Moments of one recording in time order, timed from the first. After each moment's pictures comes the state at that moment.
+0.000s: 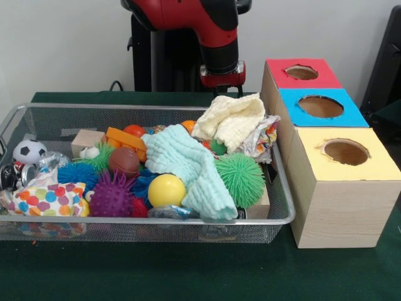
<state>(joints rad) -0.47 -0.32 0.12 2.21 -0.27 -0.12 1.72</state>
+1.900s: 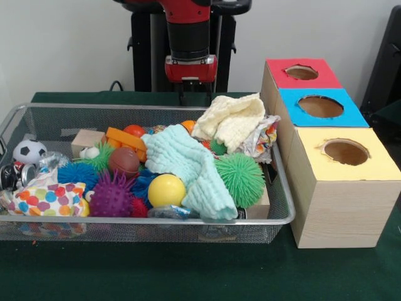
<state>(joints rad) -0.55 -0.54 0.10 2.21 -0.31 -0.19 1.72</state>
